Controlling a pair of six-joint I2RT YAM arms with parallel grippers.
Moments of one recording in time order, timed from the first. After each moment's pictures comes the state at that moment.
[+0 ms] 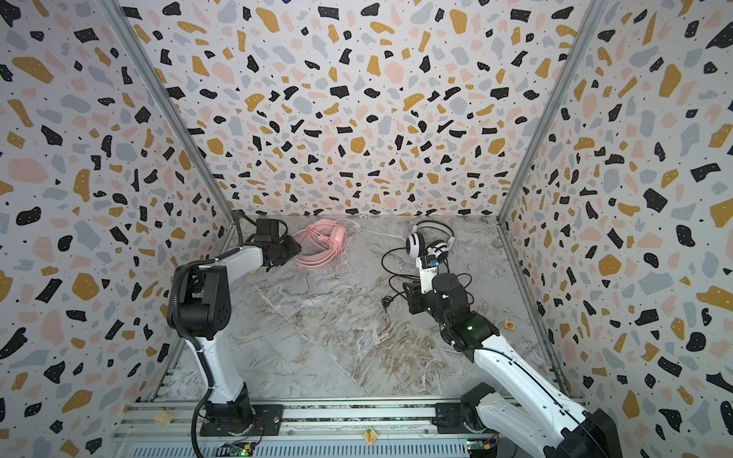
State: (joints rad) left arm -0.06 1.96 1.36 -0.21 0.14 -0.63; right arm 0.52 0.93 0.68 -0.17 -0.03 0.27
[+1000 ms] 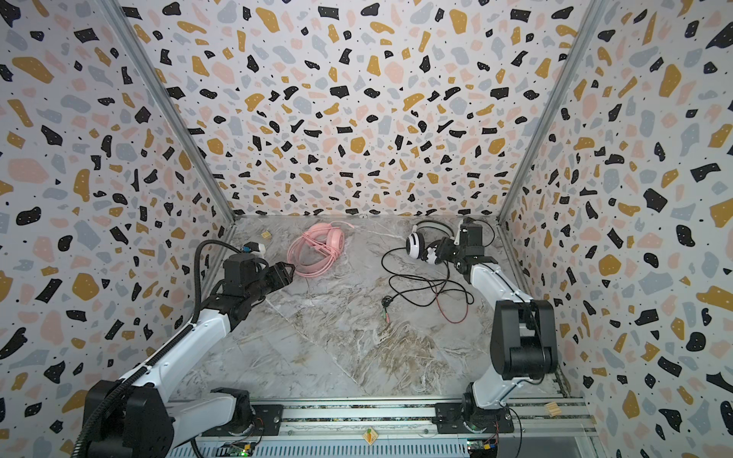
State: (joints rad) left arm -0.16 1.15 0.72 -0.14 0.16 -0.51; right arm 0.02 1.69 1.17 -0.12 -0.12 0.39
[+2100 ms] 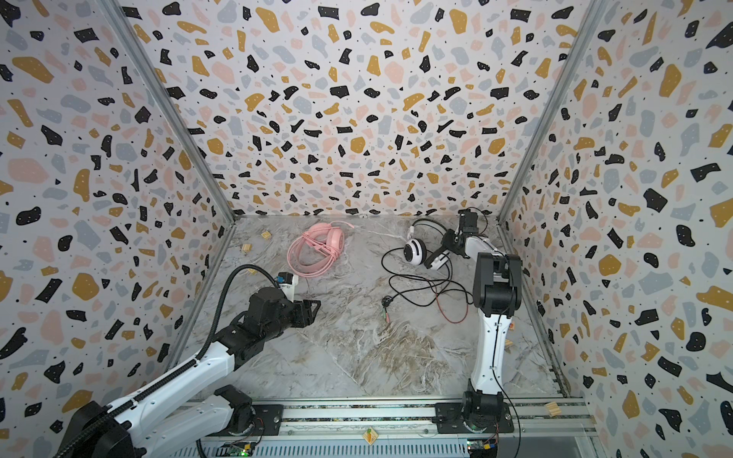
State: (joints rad) left arm -0.50 0.97 0.50 -0.14 0.03 -0.45; right arm -0.04 2.26 1.68 -0.26 -0.21 0.43
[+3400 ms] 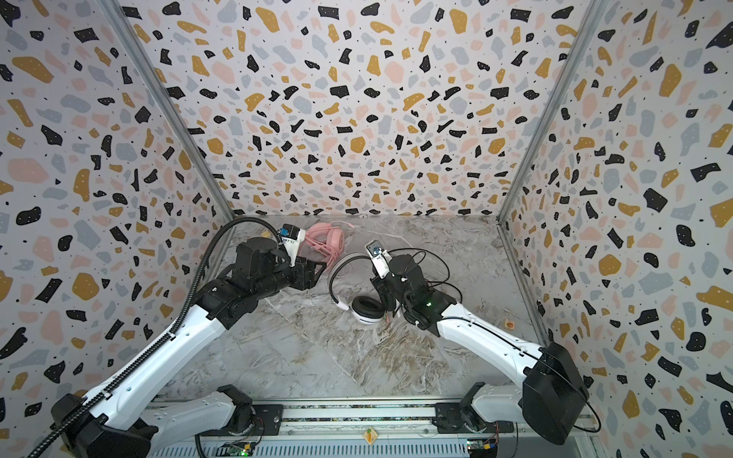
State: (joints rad) left arm -0.53 1.13 1.12 -0.52 0.09 -0.22; right arm 0.79 1.28 0.92 0.04 0.23 -0.19
